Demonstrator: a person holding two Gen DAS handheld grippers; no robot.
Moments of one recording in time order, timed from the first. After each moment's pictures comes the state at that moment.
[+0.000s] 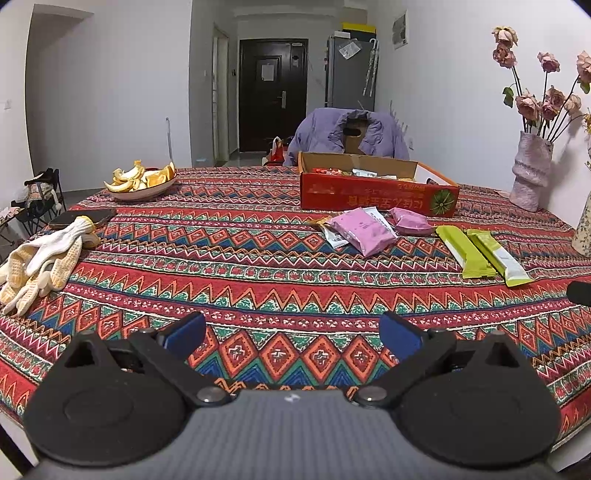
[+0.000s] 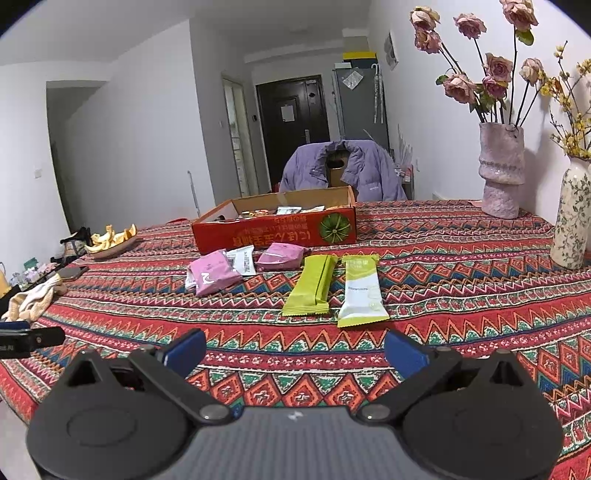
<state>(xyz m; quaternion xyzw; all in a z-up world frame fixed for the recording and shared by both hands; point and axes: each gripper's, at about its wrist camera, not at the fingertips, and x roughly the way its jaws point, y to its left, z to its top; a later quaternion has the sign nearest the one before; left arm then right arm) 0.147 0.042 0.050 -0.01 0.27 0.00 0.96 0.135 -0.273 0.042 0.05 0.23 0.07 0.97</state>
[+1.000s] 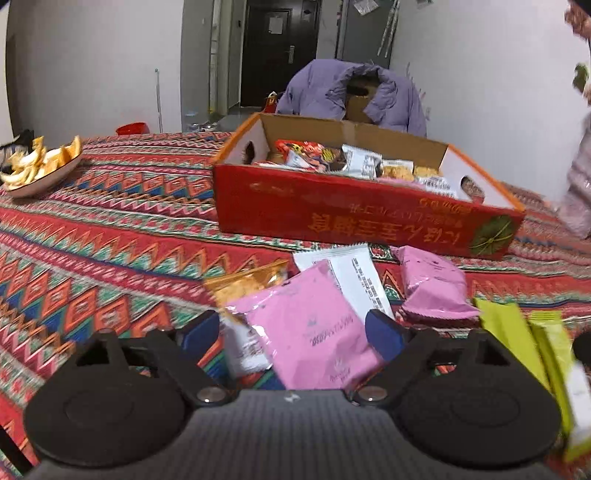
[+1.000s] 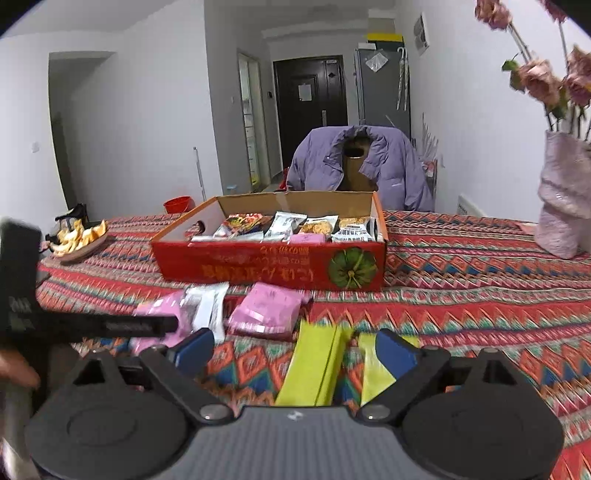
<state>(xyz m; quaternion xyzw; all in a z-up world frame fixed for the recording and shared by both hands) 0.418 -0.050 0.005 -0.04 0.34 0.01 0.94 0.354 -0.266 0.047 0.03 0.27 0.11 0.96</state>
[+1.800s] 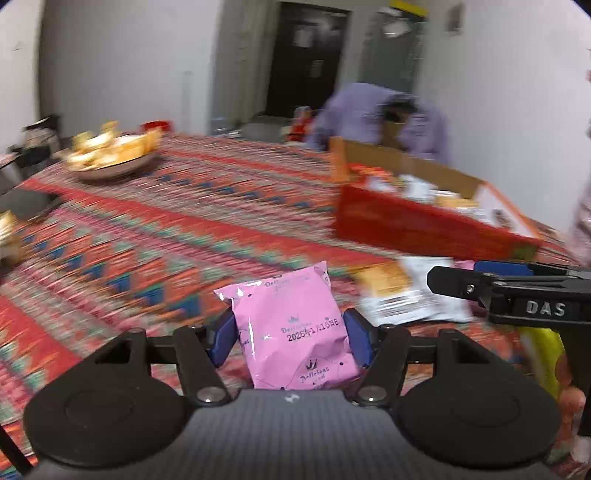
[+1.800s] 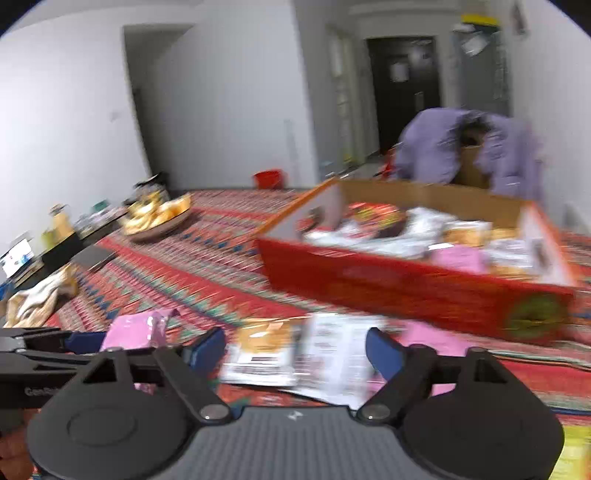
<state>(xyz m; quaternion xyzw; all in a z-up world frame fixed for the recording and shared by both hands) 0.349 0.070 0.026 -0.08 0.33 0.04 0.94 0.437 -0.130 0.024 -0.01 0.31 0.28 0.91</state>
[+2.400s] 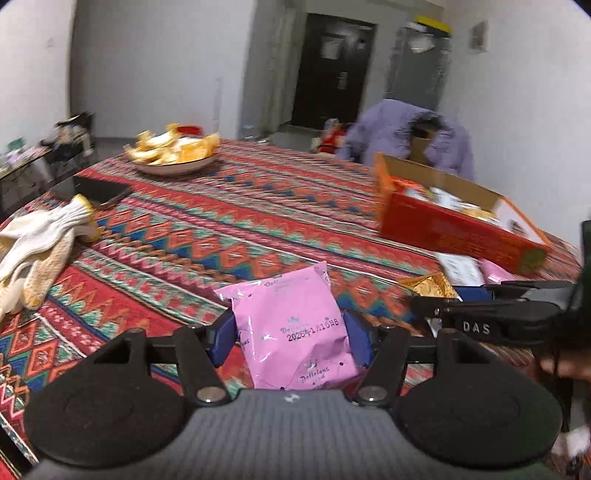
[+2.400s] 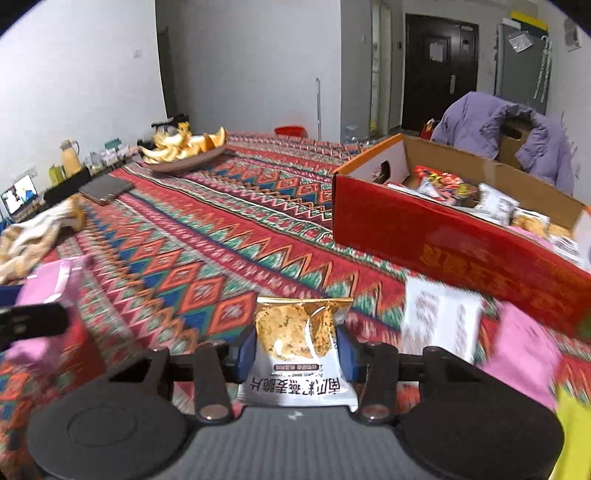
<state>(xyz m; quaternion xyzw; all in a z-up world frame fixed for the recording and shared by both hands) 0.278 0.099 0.046 -0.08 0.31 0.05 0.95 0.391 -0.090 0.013 -0.06 0.34 0.27 0.90</state>
